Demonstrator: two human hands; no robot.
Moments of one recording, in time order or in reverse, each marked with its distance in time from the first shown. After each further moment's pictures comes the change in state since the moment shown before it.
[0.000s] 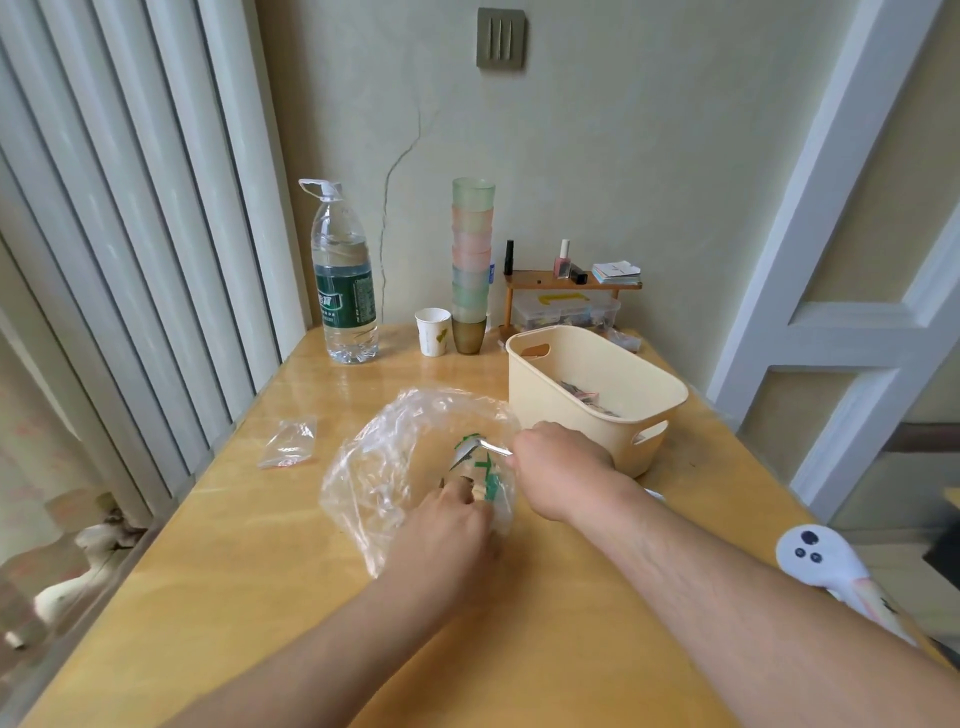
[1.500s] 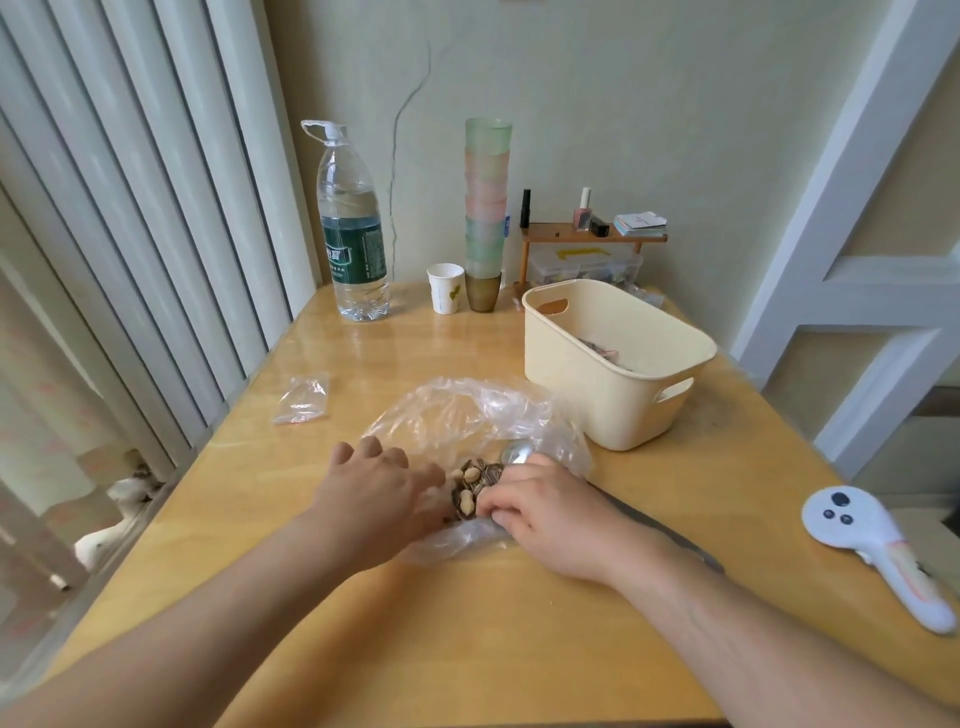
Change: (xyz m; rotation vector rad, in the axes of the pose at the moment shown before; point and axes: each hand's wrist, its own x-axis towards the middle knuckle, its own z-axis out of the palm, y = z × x) left_hand -0.026 -0.070 -0.019 0.248 -0.216 -0.079; right_hand -0.042 -0.003 0.070 0.340 -0.041 -0.425
